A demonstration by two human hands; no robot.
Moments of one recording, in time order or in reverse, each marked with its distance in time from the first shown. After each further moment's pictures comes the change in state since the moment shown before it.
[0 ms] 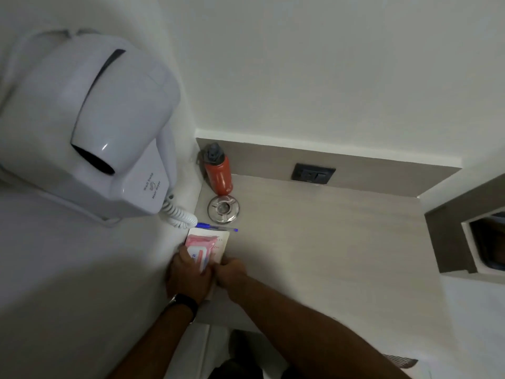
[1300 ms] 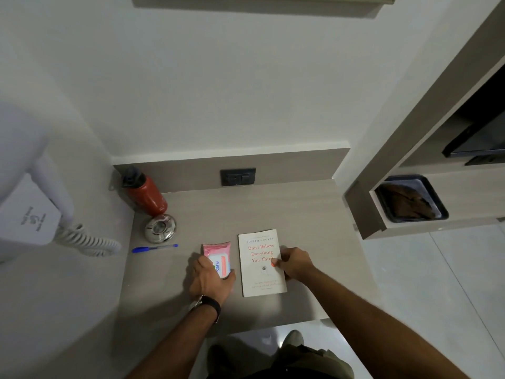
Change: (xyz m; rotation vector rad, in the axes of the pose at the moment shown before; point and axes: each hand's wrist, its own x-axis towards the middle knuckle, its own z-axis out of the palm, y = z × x) left_hand -0.083 0.150 0.088 0.100 -0.113 0.156; right_hand -0.069 0.057 -0.312 -0.291 0.237 0.026
